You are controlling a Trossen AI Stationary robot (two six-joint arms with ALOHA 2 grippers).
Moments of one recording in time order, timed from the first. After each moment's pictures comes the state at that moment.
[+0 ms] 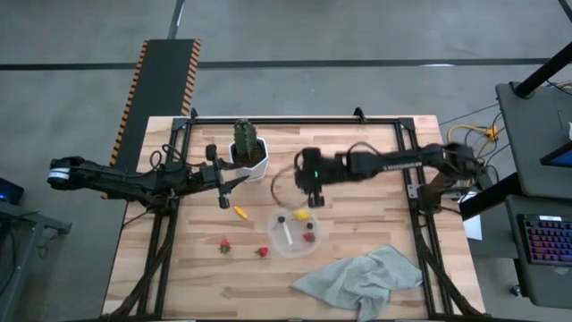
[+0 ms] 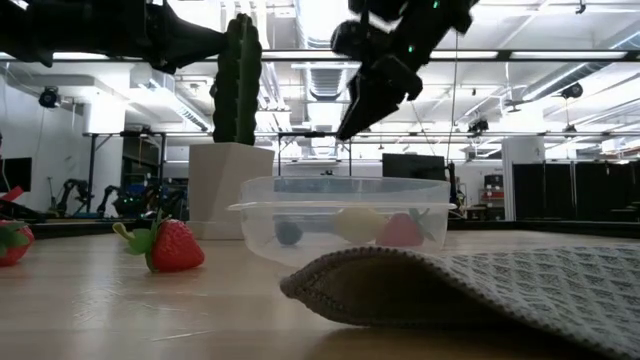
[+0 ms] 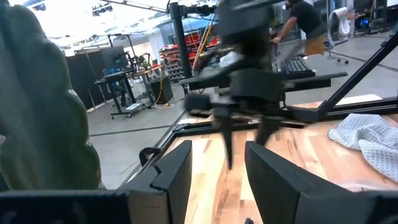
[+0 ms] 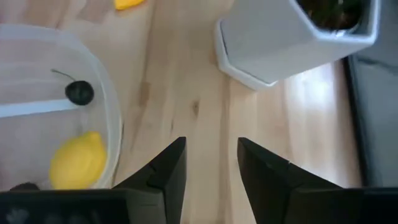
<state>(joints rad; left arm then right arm) -0.03 0.76 0.33 0.51 -0.29 0.24 -0.07 1.66 1.23 -0.43 0.10 -0.31</state>
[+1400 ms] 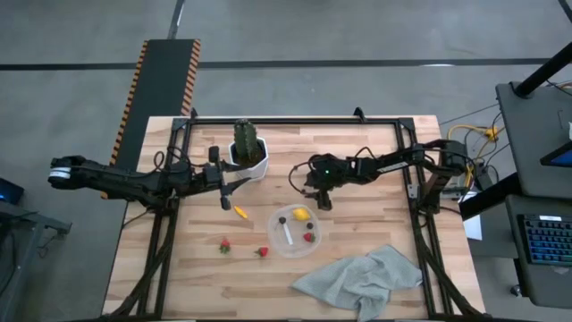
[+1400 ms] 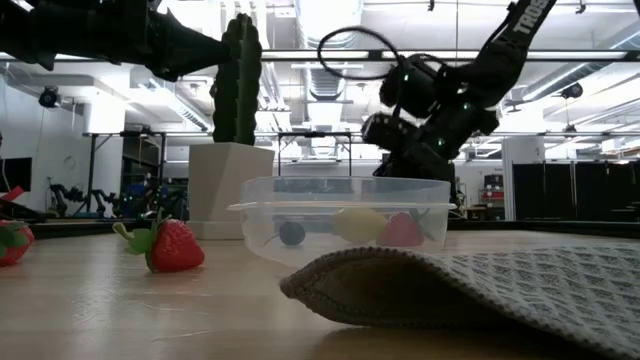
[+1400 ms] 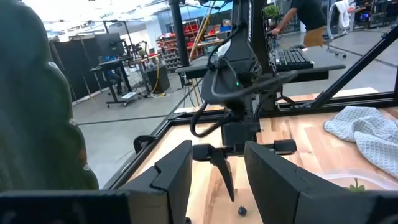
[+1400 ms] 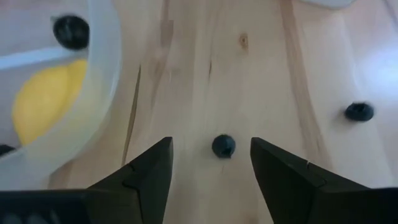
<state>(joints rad) -0.03 0.79 0.33 0.49 -0.29 0.20 -0.21 1.75 0.78 0.15 -0.20 -0.20</state>
